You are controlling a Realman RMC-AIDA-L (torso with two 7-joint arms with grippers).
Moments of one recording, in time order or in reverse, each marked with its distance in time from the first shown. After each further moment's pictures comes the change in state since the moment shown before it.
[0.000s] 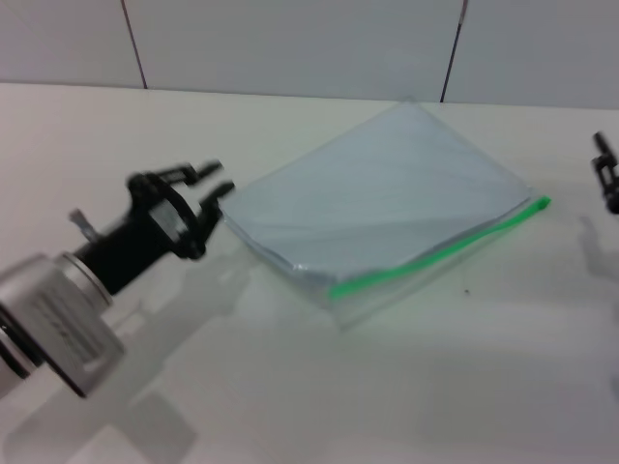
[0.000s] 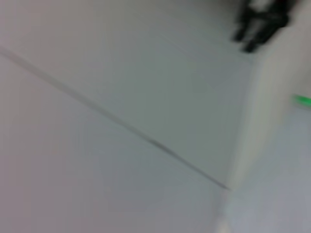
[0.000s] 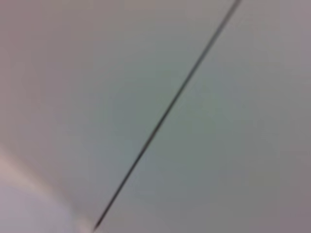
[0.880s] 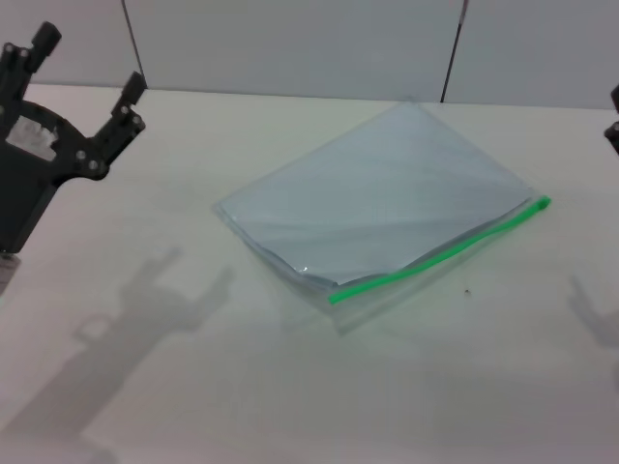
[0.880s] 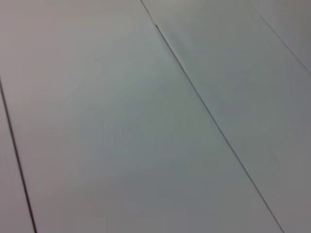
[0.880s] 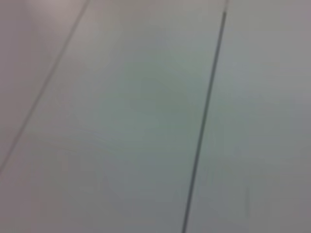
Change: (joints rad) left arm 0.053 0.007 -0.022 -0.018 -0.260 0.423 -0.489; right arm -0.101 -0.004 -0.092 0.125 0.010 -0.567 0.144
